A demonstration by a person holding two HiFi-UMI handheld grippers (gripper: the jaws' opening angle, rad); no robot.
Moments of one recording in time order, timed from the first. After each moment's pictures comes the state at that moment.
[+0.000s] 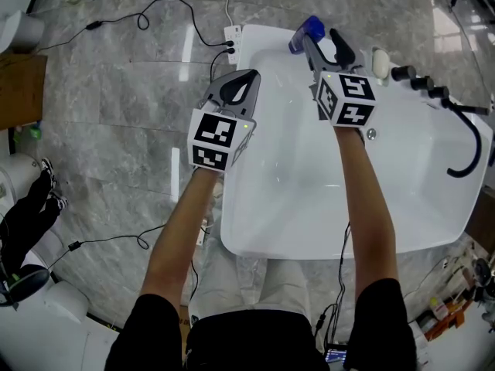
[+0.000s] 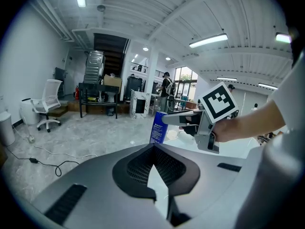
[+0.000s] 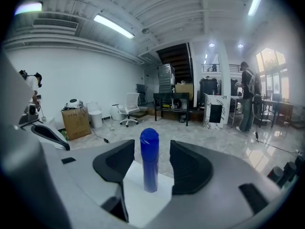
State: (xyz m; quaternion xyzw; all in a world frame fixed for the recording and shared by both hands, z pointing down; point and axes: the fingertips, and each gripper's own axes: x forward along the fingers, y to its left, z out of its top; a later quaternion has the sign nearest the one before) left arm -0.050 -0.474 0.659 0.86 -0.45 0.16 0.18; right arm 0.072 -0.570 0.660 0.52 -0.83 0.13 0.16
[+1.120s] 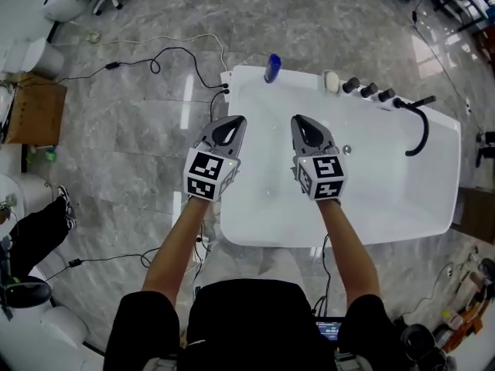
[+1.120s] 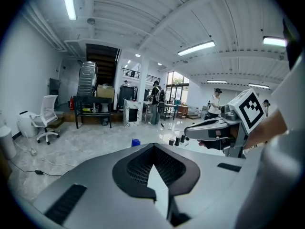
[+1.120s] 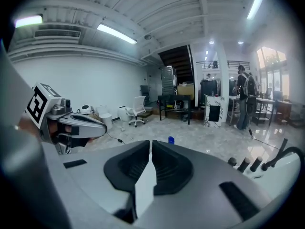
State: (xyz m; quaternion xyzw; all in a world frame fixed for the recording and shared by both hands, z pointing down) left arm -0.042 -0.344 0.468 0.88 -0.43 0.15 0.15; right arm 0.084 -0.350 0.480 0.50 -0.83 0.15 0.17
